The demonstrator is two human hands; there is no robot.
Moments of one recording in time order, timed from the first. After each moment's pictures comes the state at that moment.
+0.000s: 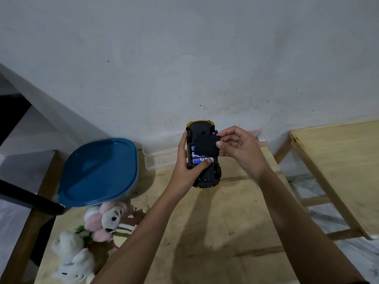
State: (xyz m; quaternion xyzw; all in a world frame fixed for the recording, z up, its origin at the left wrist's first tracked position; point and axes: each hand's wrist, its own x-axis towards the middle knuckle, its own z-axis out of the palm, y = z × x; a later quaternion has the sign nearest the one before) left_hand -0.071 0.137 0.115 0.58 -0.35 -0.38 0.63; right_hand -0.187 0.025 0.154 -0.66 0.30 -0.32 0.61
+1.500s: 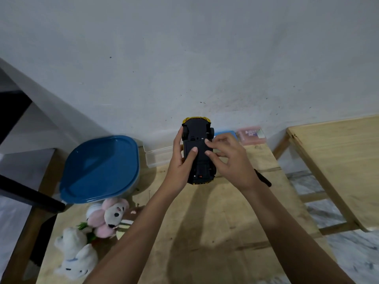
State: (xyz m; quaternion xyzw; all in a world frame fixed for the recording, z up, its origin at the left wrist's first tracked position) left_hand -0.059 0.148 0.115 0.57 -0.36 -0.36 0.64; right_hand -0.178 0.058 0.122 -0.84 0.23 -0.38 0.32
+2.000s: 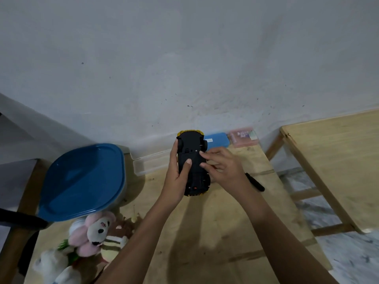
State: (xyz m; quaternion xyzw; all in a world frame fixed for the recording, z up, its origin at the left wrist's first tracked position) left_hand -0.073 0.121 0.092 0.62 -0.36 -0.36 0.60; right_hand -0.189 0.025 0.084 -0.79 0.28 -0.35 0.42
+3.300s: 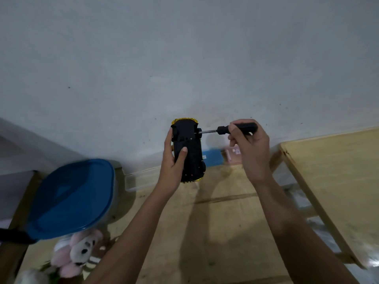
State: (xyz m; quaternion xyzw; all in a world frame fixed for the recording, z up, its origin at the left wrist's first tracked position) left_hand -0.068 0.045 0.130 0.63 -0.36 -0.29 0.63; right_hand -0.212 -0.053 0.183 -0.60 0.29 -0.50 0.55
